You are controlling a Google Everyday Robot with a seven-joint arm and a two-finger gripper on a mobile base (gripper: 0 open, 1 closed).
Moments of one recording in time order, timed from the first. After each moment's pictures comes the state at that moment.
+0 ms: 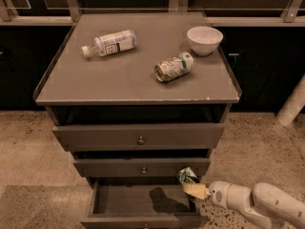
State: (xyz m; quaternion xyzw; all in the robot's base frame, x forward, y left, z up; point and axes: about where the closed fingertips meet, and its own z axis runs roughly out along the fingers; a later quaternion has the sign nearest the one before) arm 0.460 -0.174 0.467 -0.07 0.86 0.39 0.31
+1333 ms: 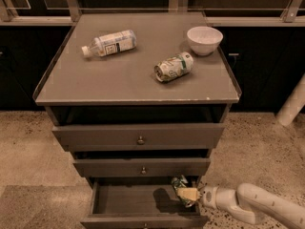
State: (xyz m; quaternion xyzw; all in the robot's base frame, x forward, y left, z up) arm 0.474 -0.168 0.365 -0.01 0.88 0.42 0.23
